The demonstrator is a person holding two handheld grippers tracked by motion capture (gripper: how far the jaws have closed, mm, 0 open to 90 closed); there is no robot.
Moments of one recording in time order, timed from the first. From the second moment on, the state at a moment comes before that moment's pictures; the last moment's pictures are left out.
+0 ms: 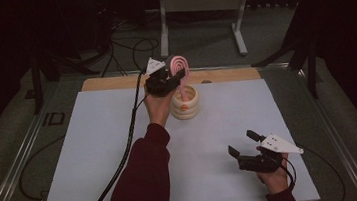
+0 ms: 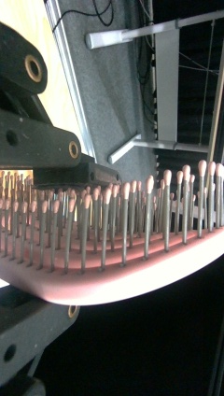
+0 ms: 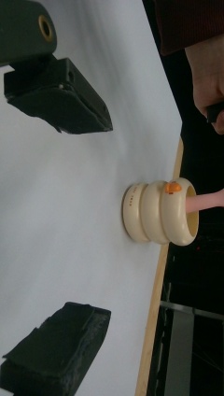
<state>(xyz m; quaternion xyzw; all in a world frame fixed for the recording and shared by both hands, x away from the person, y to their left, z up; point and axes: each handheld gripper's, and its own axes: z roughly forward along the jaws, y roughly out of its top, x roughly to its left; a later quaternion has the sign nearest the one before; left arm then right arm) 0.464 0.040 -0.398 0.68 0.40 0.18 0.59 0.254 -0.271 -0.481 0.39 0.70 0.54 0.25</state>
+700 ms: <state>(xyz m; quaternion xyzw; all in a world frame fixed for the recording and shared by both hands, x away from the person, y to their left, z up) 0.466 0.037 -0.410 0.69 0.41 0.18 0.58 0.254 -0.270 -0.481 0.39 0.70 0.54 0.25</state>
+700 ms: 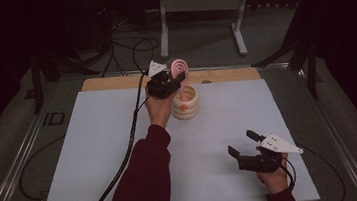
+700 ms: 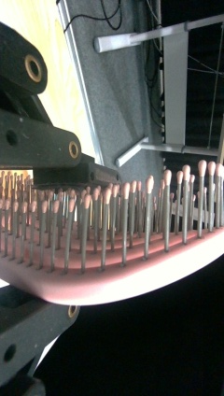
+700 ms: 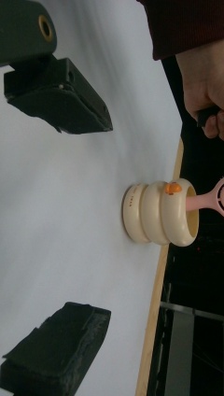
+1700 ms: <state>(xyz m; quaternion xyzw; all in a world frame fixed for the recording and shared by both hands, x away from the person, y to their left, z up) 0.466 0.042 -0.431 0.68 0.43 0.18 0.57 0.254 -0.269 -0.481 0.39 0.70 0.54 0.25</state>
